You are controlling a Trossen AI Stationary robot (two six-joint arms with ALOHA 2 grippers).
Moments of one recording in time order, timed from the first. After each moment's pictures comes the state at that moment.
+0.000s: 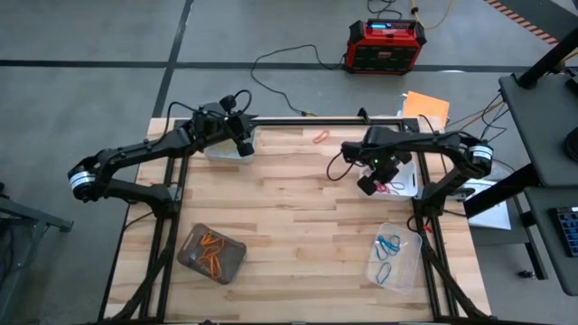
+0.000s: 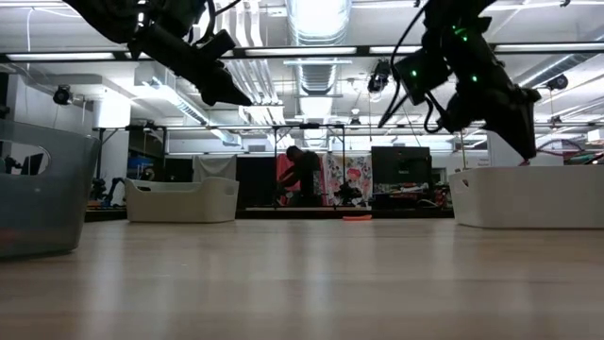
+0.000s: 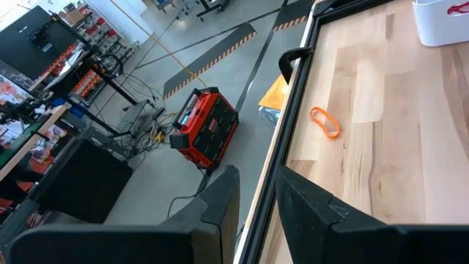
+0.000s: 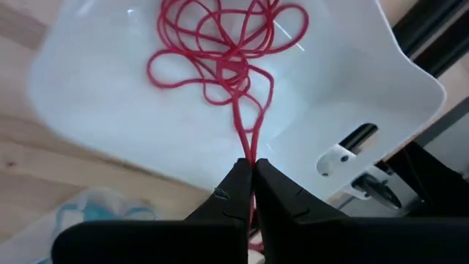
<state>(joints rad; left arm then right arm) 0.57 1.21 0.82 0.04 -0.09 0.58 -0.39 1.57 1.12 -1.51 0.01 0.58</state>
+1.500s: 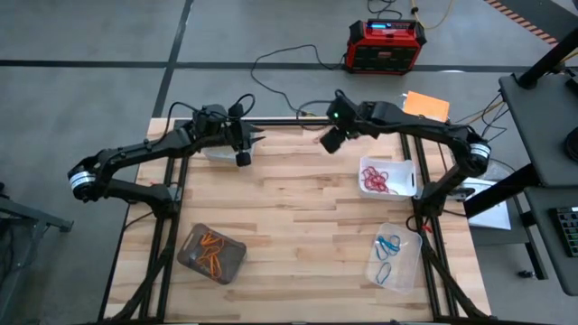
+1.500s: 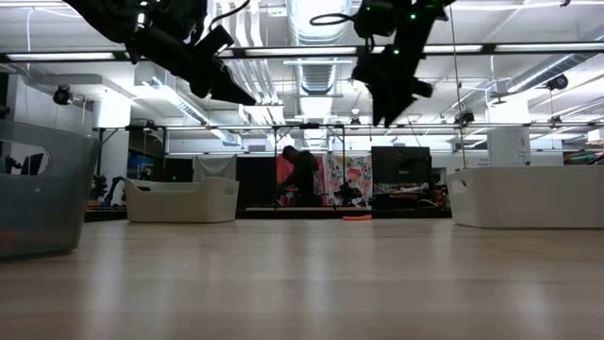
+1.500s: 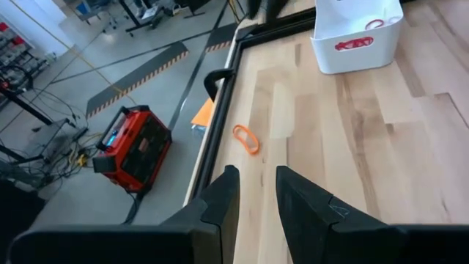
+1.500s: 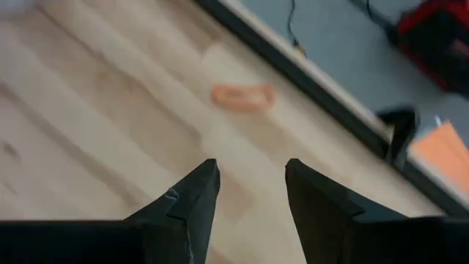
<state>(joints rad) 0.57 1.21 0.82 -0.03 0.17 0.53 -0.47 1.59 1.43 -0.91 0.27 0.31</state>
